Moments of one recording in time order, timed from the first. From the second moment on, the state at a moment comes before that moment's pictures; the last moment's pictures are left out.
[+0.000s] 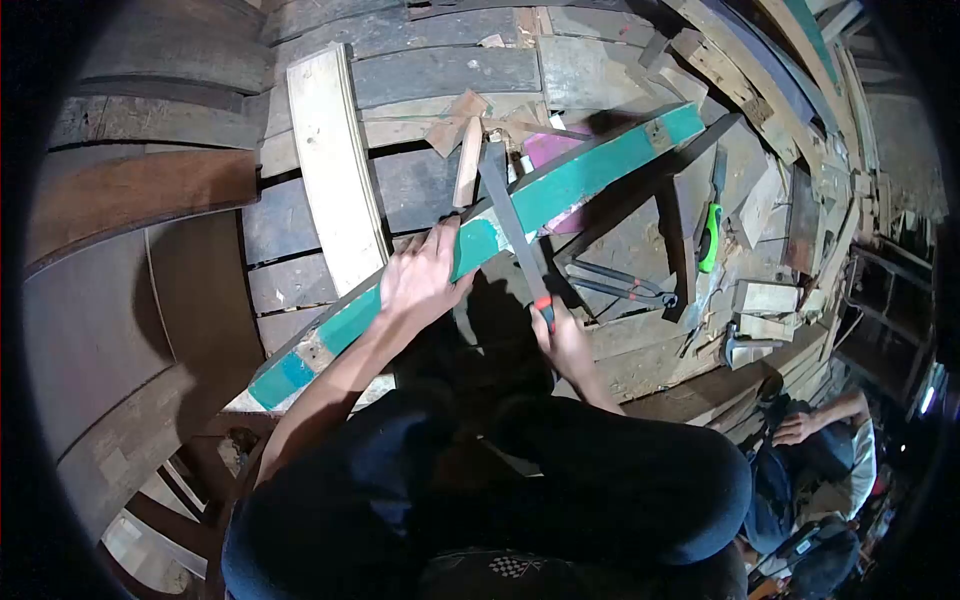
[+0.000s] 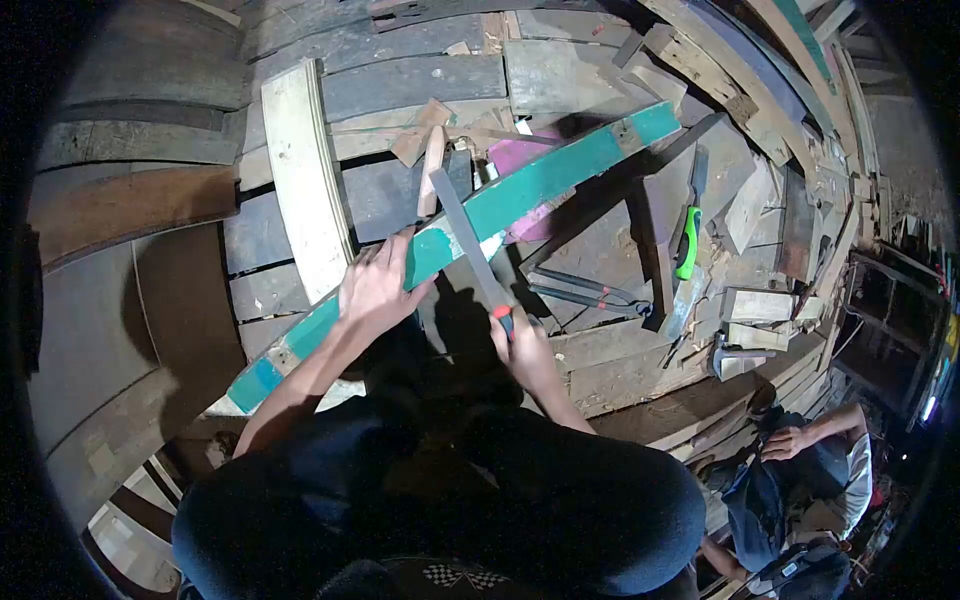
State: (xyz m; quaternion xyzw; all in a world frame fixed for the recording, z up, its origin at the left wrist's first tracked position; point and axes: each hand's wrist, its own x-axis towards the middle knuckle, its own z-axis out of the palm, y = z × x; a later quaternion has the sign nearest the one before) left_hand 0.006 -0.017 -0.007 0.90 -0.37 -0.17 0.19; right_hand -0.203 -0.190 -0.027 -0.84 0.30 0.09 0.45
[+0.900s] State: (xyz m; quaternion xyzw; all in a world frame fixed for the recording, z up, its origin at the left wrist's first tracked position) left_hand 0.008 -0.019 -0.007 0.89 -0.37 -0.17 0.19; right_hand -0.243 -0.193 -0.024 -0.82 0.34 0.13 0.44
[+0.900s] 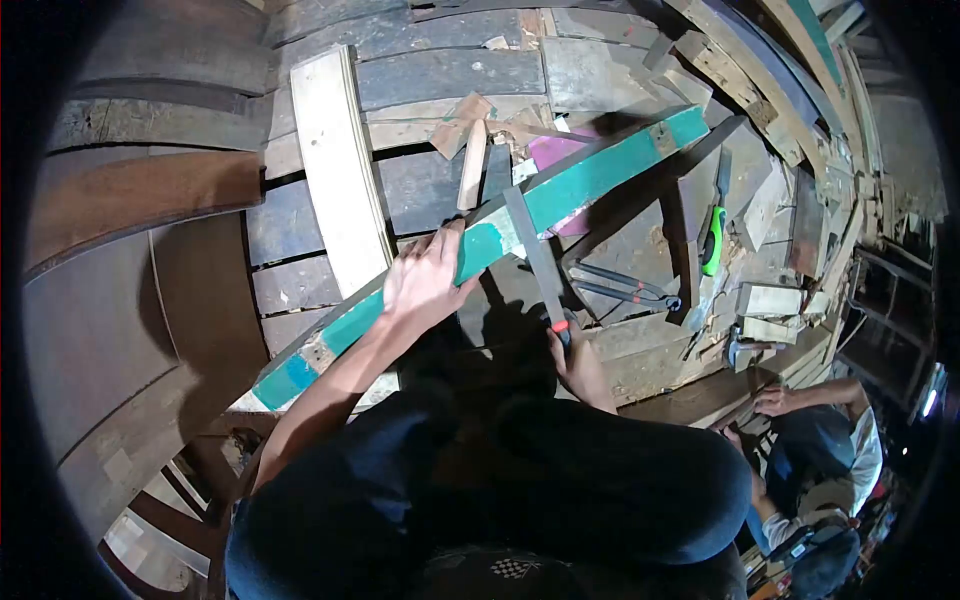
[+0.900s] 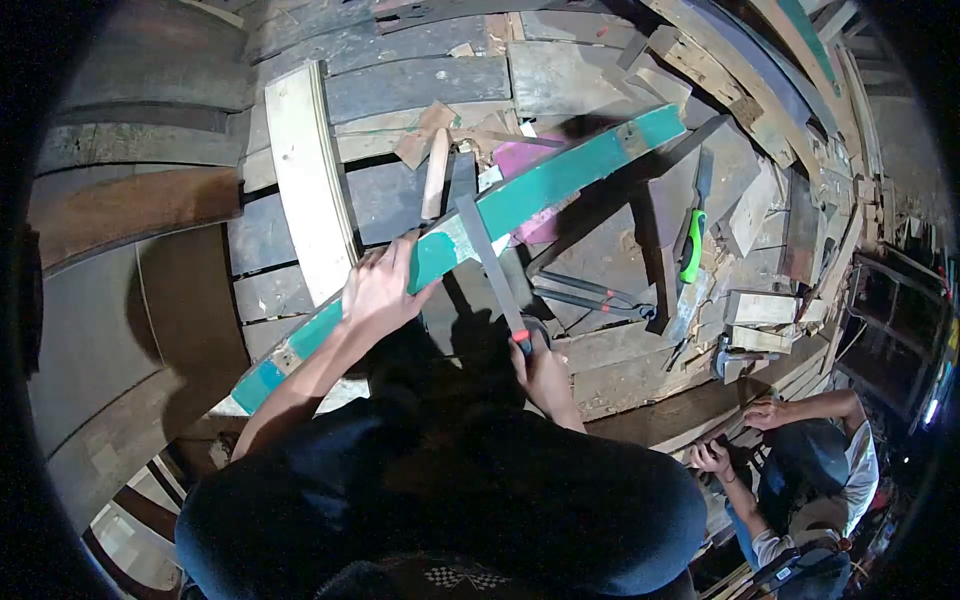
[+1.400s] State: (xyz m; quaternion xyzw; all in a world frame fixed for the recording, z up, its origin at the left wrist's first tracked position) left_hand 0.008 -0.017 -0.006 0.89 -0.37 -0.18 0.20; right_hand -0.197 -0.199 -0.019 -0.85 0.28 0.09 0.44
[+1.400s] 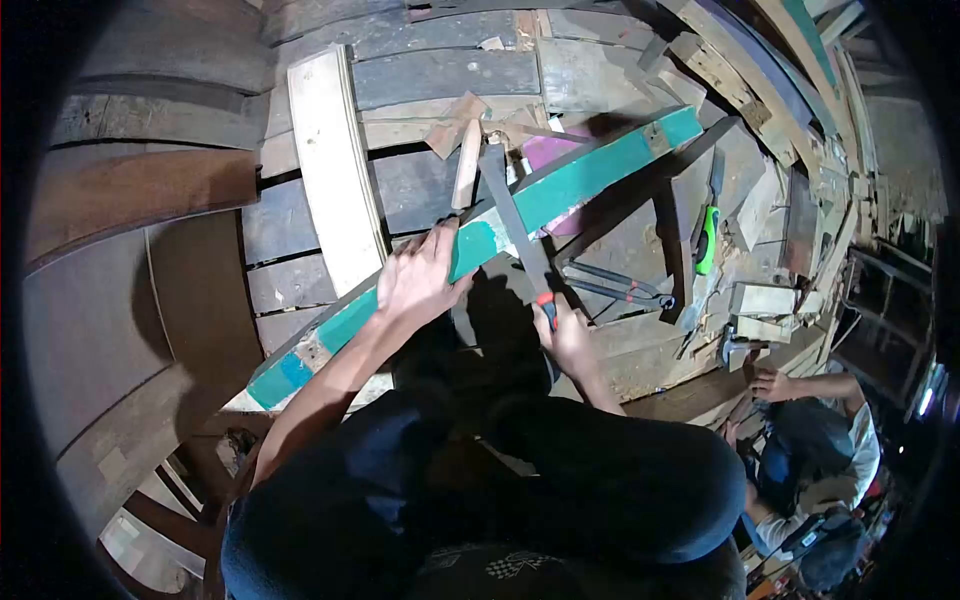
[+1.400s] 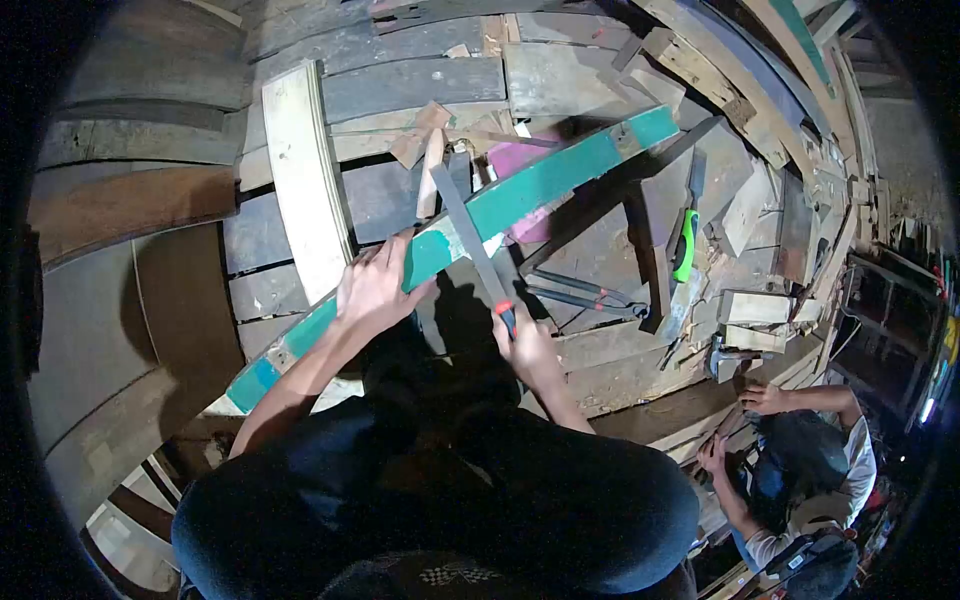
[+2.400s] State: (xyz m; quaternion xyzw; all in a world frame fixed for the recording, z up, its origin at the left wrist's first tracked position) left_hand 0.004 -0.019 -0.010 0.90 -0.37 -0.15 0.19; right_hand -0.150 -0.203 -0.013 -0.85 0.30 0.12 0.41
